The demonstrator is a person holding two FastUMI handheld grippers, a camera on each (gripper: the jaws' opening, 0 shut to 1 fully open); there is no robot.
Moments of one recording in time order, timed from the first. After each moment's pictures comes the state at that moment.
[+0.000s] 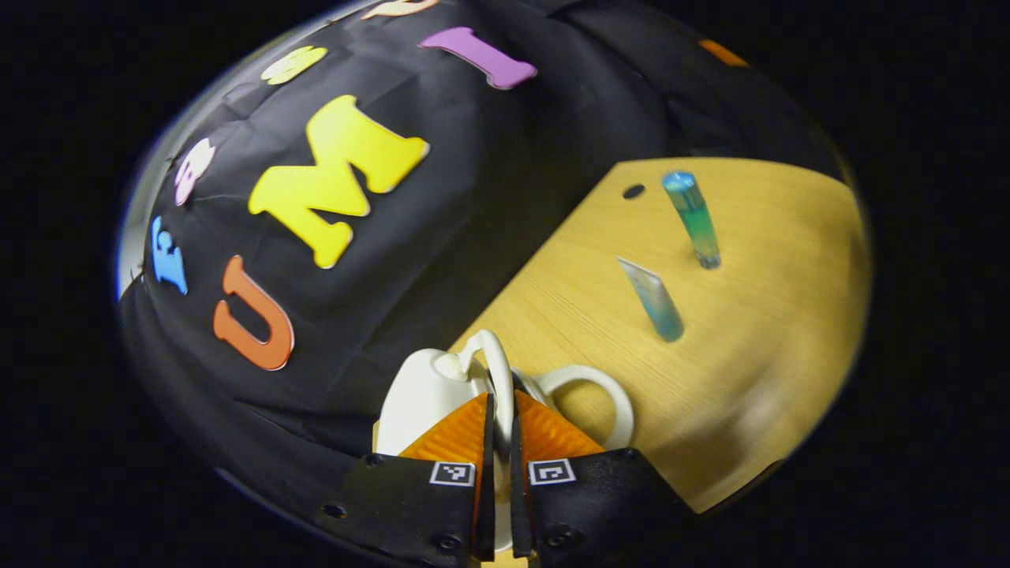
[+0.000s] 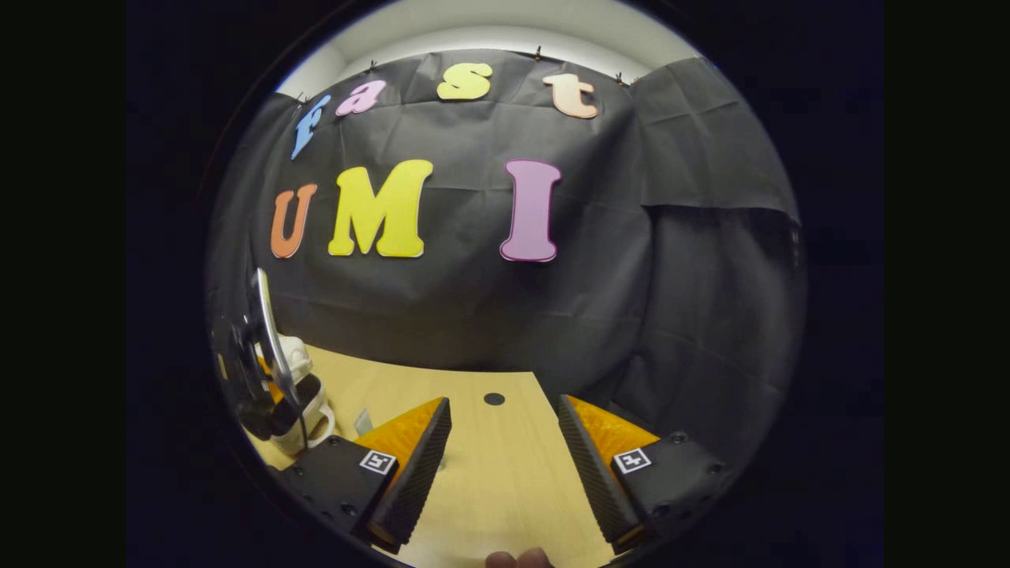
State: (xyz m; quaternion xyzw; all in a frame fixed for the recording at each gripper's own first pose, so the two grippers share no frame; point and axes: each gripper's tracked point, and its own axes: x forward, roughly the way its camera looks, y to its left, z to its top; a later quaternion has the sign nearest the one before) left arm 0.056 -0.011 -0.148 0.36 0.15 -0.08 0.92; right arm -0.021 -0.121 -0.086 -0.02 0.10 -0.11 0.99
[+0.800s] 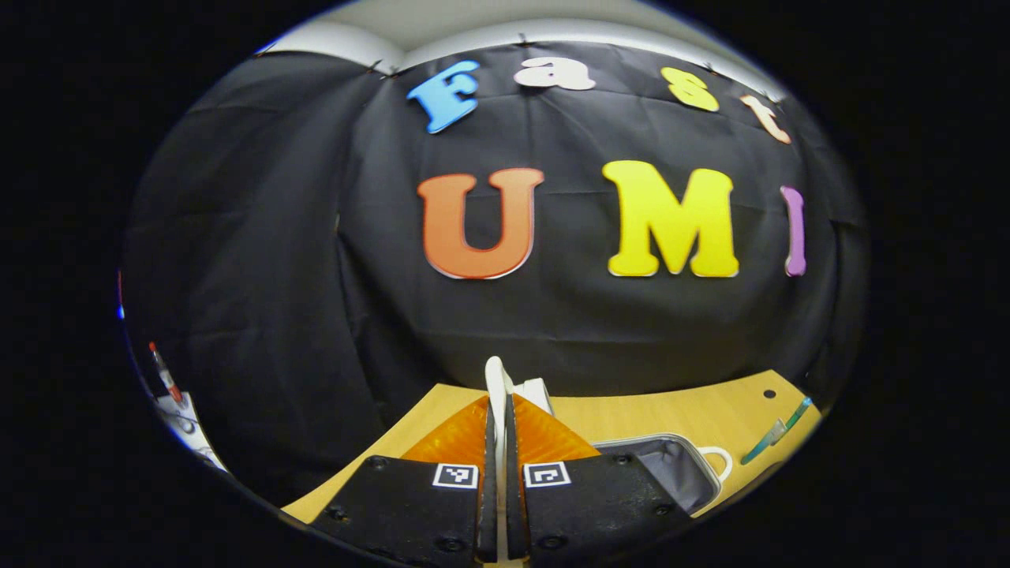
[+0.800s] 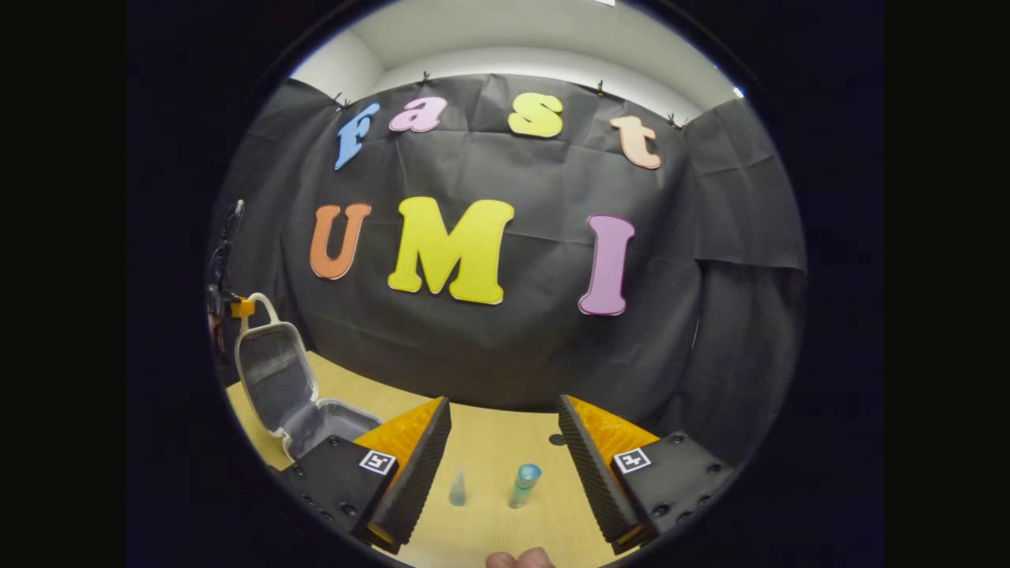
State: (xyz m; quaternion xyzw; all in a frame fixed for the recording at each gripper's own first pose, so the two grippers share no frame) left arm 0.062 0.316 -0.053 -0.06 0.06 0.10 0.99; right arm 0.006 0.037 -0.021 -0.06 0.06 -0.03 1.00
